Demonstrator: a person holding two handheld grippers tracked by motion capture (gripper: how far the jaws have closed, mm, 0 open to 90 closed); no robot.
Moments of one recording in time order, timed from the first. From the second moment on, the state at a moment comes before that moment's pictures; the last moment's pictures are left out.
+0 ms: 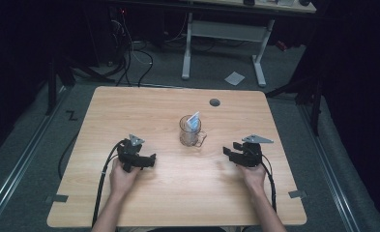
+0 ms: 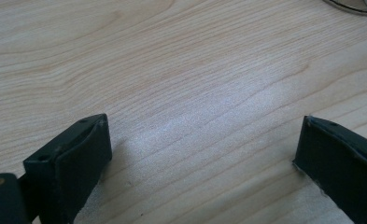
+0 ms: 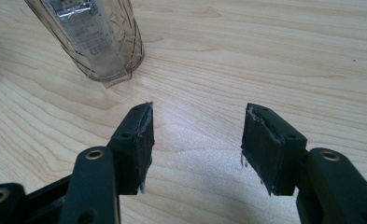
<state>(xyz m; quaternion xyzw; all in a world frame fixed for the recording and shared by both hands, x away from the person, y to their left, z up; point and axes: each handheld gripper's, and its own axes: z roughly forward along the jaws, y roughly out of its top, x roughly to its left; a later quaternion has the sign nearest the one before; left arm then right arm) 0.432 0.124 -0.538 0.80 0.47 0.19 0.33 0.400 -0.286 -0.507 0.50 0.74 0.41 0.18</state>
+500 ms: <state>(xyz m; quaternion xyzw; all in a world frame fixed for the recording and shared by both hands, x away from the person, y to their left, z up) 0.431 0.124 -0.538 0.80 0.47 0.19 0.33 0.407 -0.284 -0.519 0.51 0.74 0.39 0.20</state>
